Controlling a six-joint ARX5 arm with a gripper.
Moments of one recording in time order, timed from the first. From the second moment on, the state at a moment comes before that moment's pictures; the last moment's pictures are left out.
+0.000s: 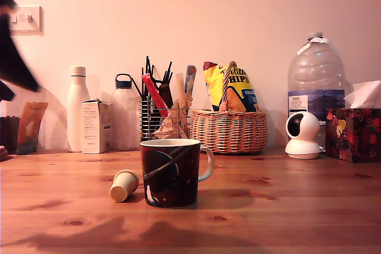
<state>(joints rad) -0.44 0.78 0.43 -0.18 0.03 -0.25</state>
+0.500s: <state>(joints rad) -0.48 0.83 0.22 0.21 0.03 -0.20</state>
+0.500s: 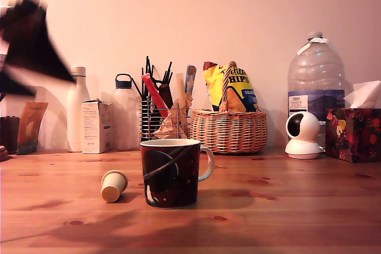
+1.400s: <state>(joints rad) -0.52 1.13 0.16 0.59 0.01 -0.18</state>
